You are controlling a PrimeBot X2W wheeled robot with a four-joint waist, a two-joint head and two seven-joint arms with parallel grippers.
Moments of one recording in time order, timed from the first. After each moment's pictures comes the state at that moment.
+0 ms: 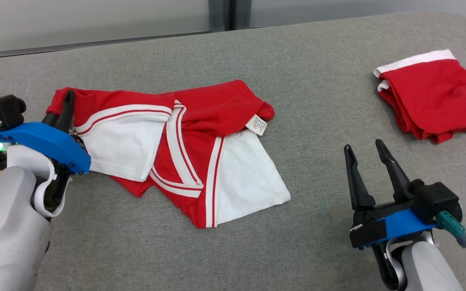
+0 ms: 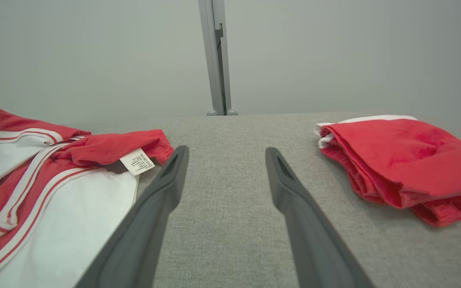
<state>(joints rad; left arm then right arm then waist) -0.69 0.45 -0.49 0.67 -0.87 -0.09 -0.06 -0.24 -0.05 0.07 0.24 0.14 0.13 -0.26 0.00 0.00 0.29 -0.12</state>
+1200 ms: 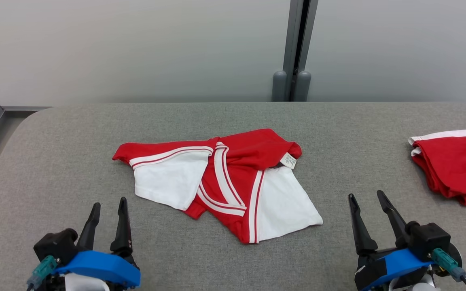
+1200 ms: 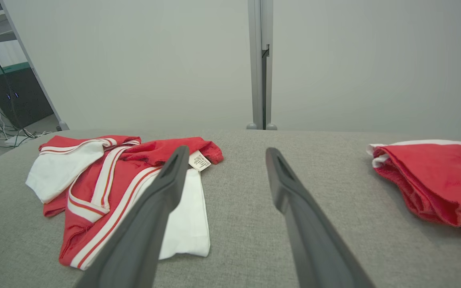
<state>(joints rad) -0.16 0.29 -0.36 0.39 -0.73 0.03 -0.26 -0.10 -0.05 0.04 0.31 0.13 0.13 -0.26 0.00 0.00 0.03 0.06</state>
